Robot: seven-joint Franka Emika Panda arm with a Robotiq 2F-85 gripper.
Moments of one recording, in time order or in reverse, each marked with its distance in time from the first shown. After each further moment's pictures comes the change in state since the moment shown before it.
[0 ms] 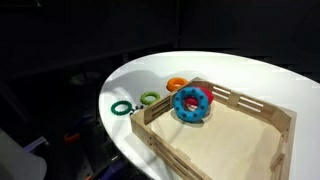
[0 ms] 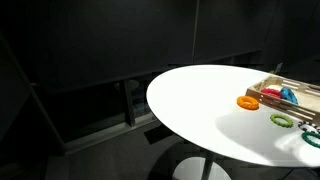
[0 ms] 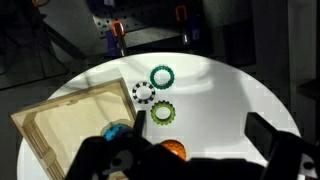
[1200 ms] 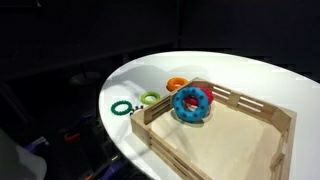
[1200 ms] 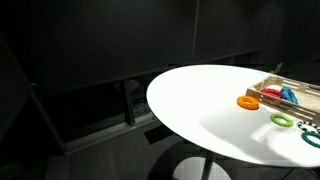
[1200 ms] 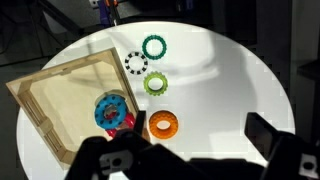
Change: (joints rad) arm -0.001 0.111 0.046 0.103 0.000 0.090 0.032
